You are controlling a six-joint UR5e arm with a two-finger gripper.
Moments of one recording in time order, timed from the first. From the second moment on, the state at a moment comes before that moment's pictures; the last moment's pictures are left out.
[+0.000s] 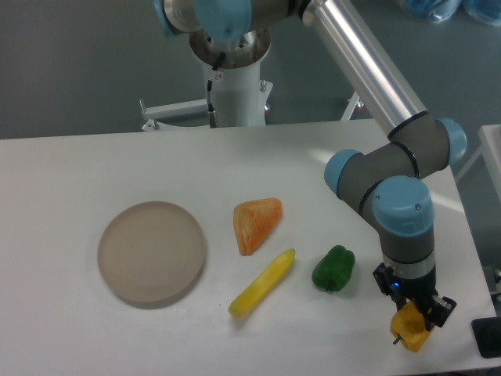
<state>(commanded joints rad) 2.34 -2.44 -0.86 -0.99 1.69 1.29</state>
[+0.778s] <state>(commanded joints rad) 2.32 -2.39 -0.89 -0.99 1.69 1.29</state>
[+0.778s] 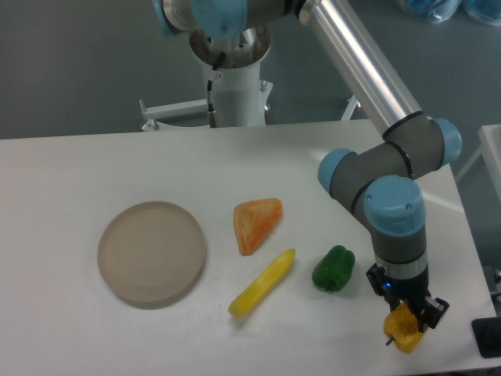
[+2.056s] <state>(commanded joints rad) 2.14 -1.94 -1.35 -1.23 1.48 0.75</state>
